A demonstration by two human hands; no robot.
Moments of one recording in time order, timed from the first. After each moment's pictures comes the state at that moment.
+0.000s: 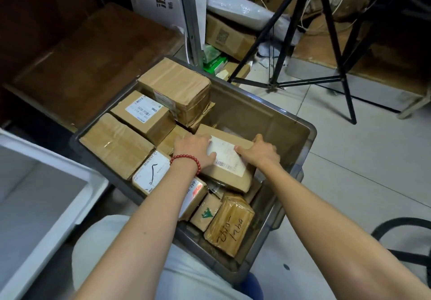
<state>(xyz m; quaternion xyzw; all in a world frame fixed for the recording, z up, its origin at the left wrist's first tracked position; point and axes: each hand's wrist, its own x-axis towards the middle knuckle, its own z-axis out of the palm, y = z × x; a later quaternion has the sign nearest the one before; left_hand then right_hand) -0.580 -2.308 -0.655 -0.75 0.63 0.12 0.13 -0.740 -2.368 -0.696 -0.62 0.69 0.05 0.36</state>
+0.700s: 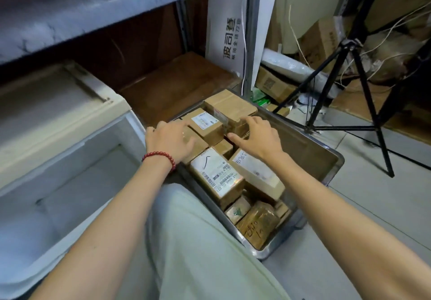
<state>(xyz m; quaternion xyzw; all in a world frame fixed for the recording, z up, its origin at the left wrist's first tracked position) -0.509 -2.174 -0.534 -0.88 0.48 -0.03 -0.03 -0.681 -2.310 -0.571 -0.88 0.43 -0.12 0.19</state>
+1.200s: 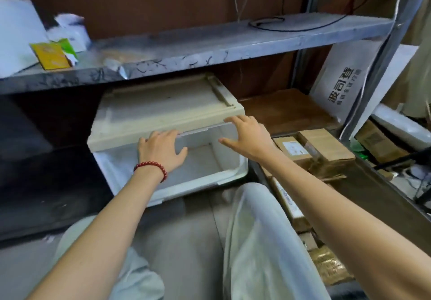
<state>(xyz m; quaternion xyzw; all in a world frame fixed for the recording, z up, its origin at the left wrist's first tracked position) -0.468 -1.943 -0.479 -0.97 0.23 -0.11 -0.04 -0.536 -2.157 -0.483 -0.98 0.07 -0.16 0.13</state>
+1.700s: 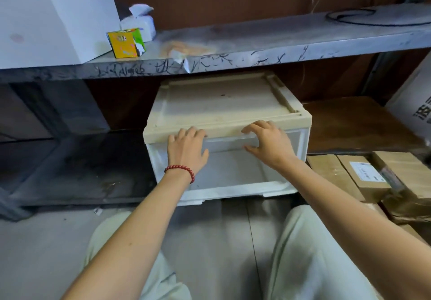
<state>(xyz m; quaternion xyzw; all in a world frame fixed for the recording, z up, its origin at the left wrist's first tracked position) -0.417 -1.892 -0.508 -0.97 0.18 -0.19 -0.02 -0.452 -2.100 -0.507 -0.98 -0.03 -0.17 0.12</state>
